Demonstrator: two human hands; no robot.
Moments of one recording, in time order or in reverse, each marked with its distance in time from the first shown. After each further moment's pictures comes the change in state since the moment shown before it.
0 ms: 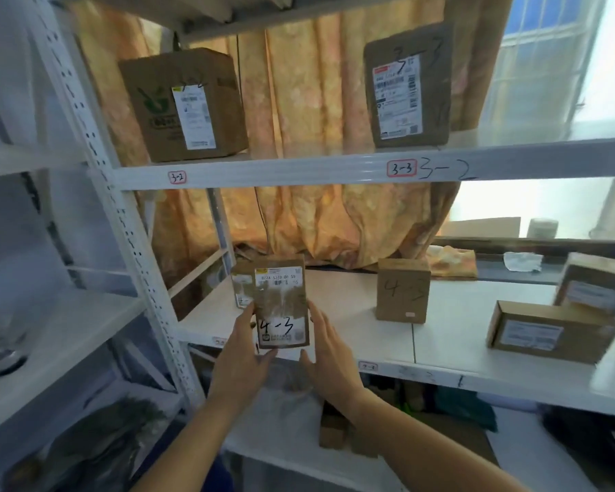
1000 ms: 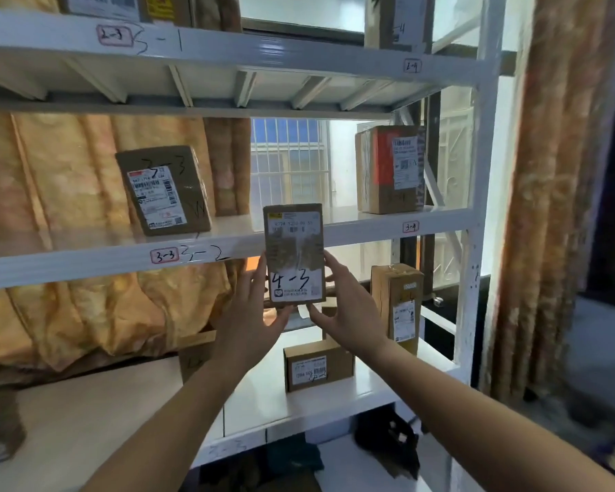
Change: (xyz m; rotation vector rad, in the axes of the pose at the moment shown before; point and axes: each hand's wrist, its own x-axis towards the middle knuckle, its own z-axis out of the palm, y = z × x) left_hand 0.014 0.326 0.113 -0.187 0.013 0.722; right_hand -0.072 0.053 -0.364 -0.473 0.517 0.091
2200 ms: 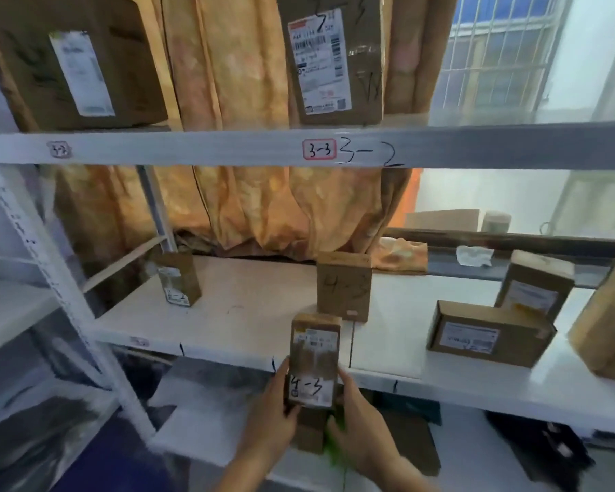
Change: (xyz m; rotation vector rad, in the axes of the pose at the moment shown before) left_hand -0.212 -0.178 0.037 -0.074 -0.263 -0.912; right_hand -0.149 -0.025 0.256 0.447 -0.958 0.335
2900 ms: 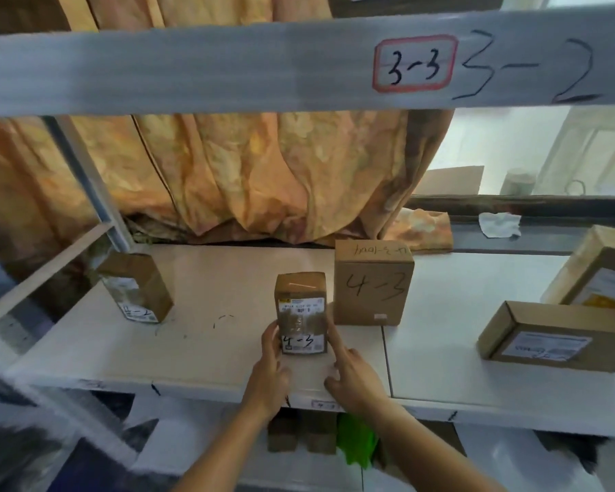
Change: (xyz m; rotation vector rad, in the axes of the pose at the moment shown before) left_hand 0.188 -0.093 -0.003 -0.151 -0.187 -0.007; right_hand 0.191 0.014 0.041 -0.211 -0.006 0.147
